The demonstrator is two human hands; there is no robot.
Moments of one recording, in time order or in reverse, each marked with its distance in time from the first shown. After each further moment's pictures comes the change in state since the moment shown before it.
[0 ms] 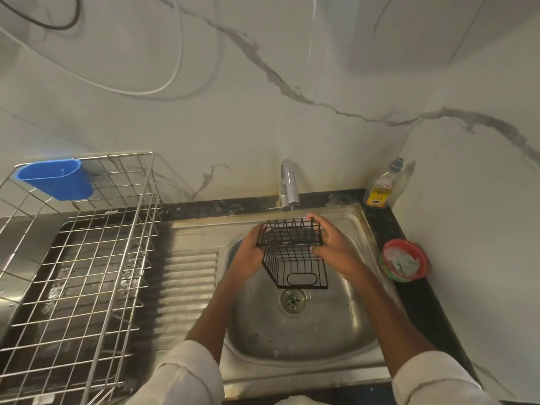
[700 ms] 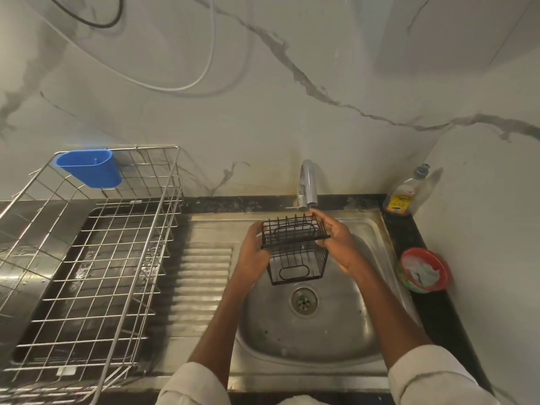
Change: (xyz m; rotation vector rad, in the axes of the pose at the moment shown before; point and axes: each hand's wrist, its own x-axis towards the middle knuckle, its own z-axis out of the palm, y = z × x) left_hand -0.024 -0.006 -0.011 -0.172 0.203 -0.062; right_hand 0.021 -0.015 0.022 0.200 -0.062 -0.013
